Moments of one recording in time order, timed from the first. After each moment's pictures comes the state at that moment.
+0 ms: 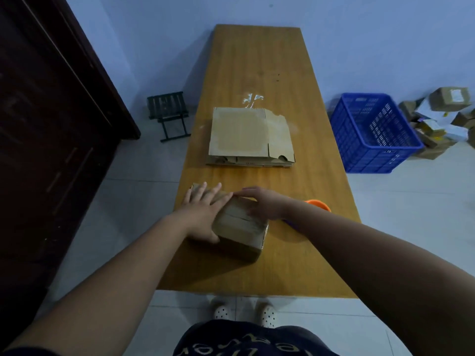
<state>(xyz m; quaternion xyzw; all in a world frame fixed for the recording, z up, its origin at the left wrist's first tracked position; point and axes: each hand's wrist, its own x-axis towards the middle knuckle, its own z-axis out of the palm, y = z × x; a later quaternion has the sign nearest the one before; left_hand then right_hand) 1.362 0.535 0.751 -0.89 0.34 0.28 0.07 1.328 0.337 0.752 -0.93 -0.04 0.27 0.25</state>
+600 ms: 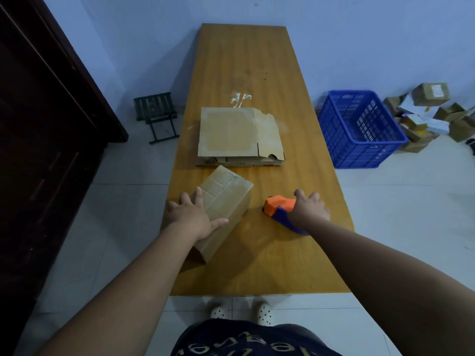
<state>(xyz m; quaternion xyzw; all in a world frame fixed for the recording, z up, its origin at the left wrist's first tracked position) 1.344 0.510 0.756 -0.96 0.06 0.28 0.05 1.283 0.269 0.707 -0.91 0.34 0.20 0.11</state>
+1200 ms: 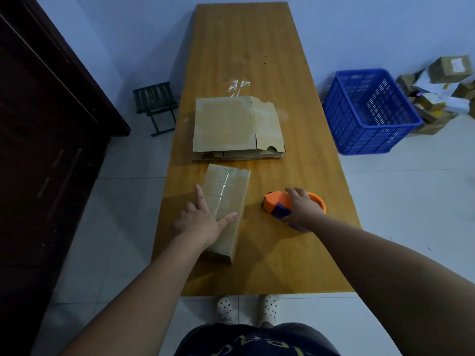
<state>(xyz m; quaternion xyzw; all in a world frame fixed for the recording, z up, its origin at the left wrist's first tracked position) 1.332 0.481 0.742 -0.96 0.03 0.27 -0.01 1.291 0.244 0.680 -0.92 0.23 0.26 0.19</state>
